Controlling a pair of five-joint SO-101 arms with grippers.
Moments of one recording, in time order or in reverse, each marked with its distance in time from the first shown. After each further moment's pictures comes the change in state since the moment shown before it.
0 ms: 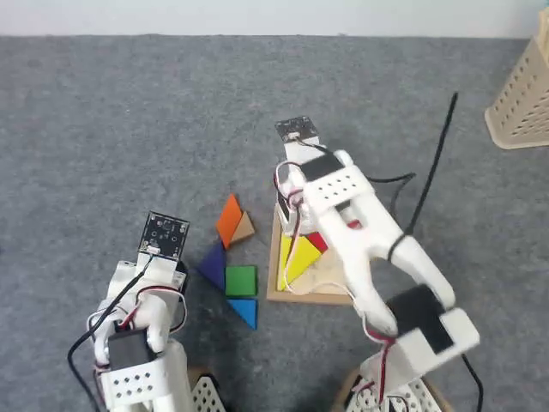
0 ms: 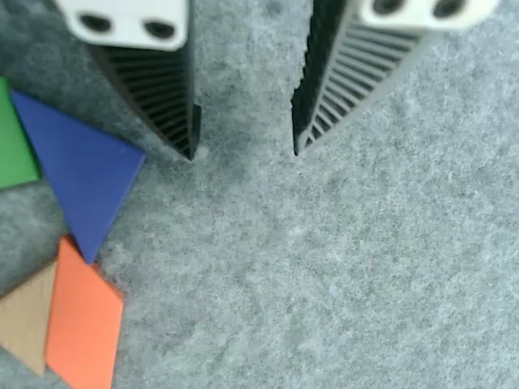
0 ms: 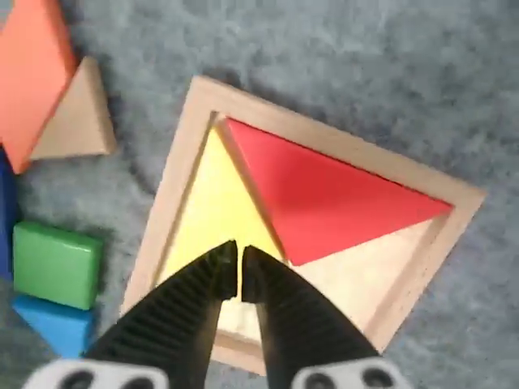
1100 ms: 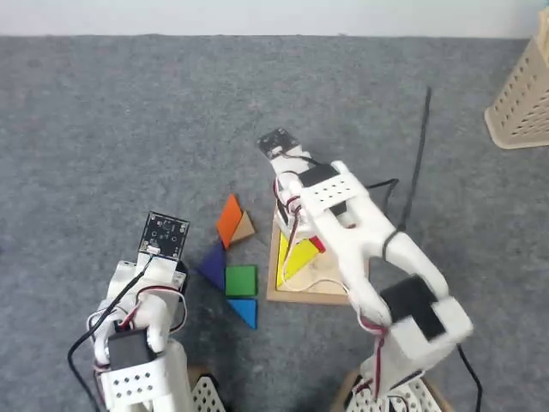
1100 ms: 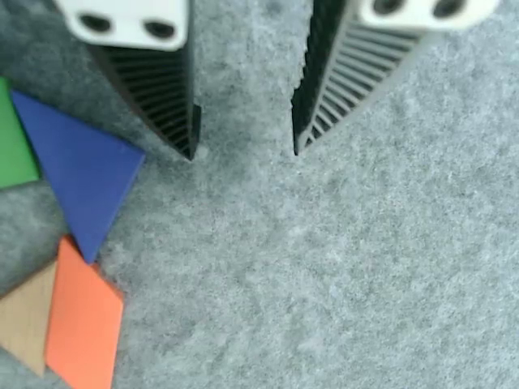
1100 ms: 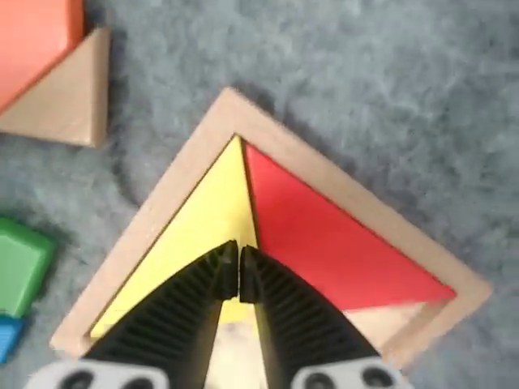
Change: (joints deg) left arm 0.0 0.0 0.0 0.0 0.0; right arm 0.0 3.9 0.4 -5.4 13.2
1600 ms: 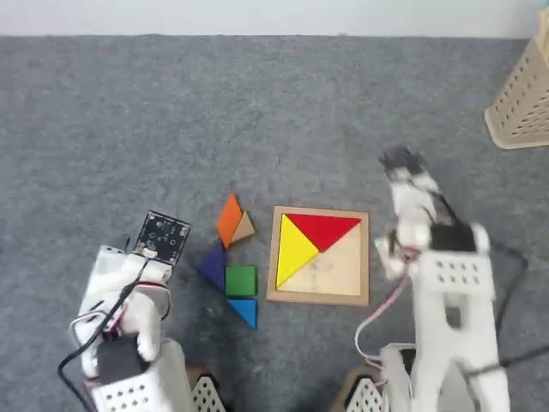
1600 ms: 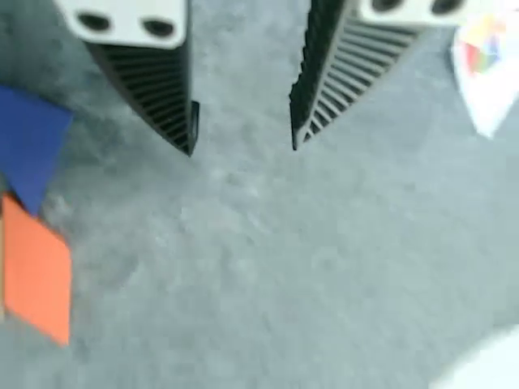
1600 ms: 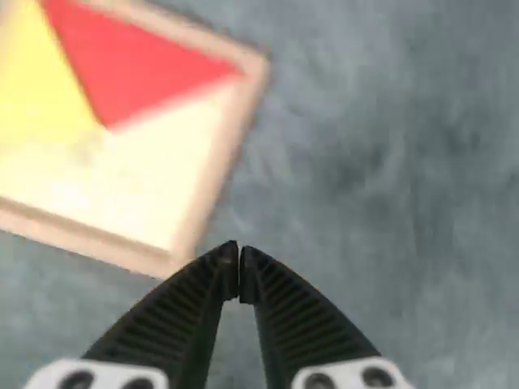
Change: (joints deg) left arm -3.1 0.0 -9.2 -2.5 -10.0; right arm 32.6 -48.4 33.8 8.3 15.6
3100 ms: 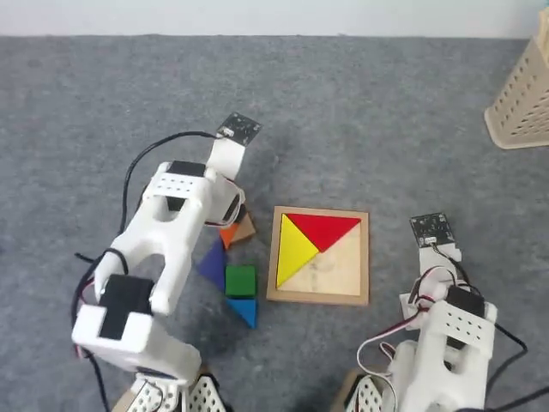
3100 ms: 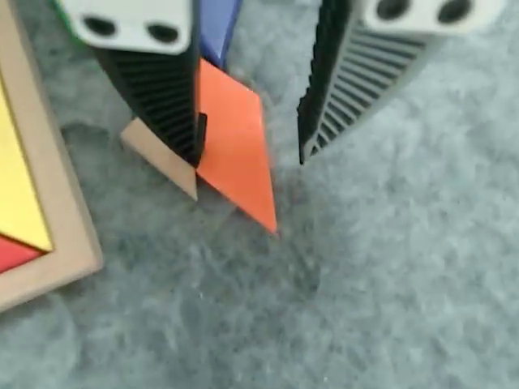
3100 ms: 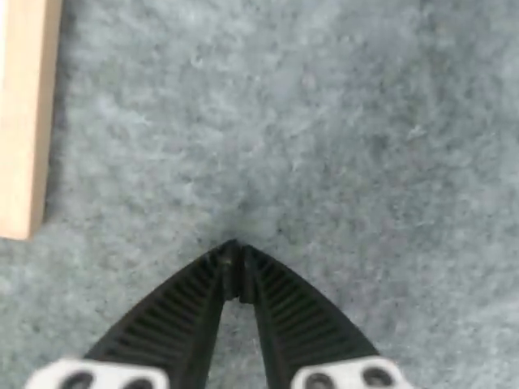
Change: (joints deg) left arm 24.5 109.2 -57.4 -12.5 17.1; right arm 17.7 -10.8 29.5 -16.6 10.8
